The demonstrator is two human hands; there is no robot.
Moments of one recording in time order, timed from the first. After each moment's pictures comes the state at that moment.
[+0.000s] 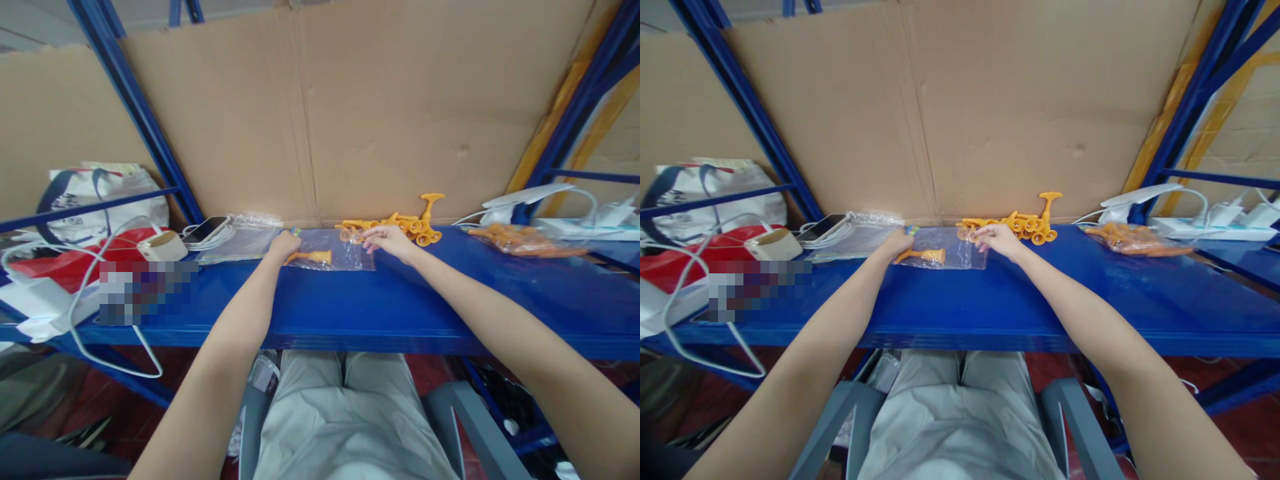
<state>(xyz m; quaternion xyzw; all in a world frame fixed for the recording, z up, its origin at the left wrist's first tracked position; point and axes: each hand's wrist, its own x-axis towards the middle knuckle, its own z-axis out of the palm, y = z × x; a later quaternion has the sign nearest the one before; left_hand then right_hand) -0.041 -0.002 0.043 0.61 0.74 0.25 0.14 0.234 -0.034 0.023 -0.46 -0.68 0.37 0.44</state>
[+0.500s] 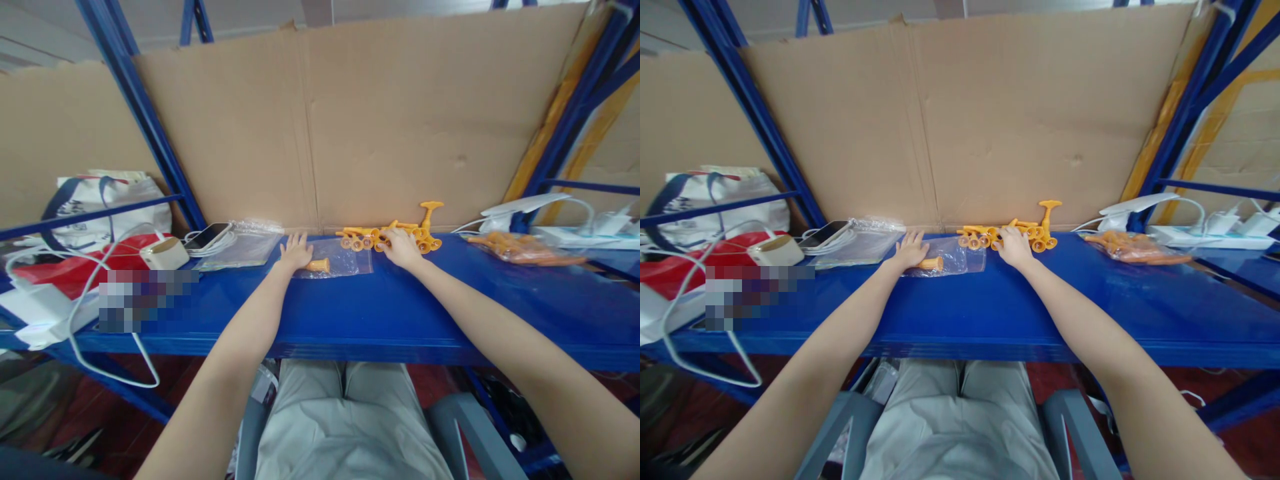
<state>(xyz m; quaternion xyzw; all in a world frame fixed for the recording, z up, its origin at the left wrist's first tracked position) -0.025 0.001 0.020 0.70 0.70 0.11 -0.05 0.259 -0.016 0.007 -0.61 -0.74 -0.13 0.26</state>
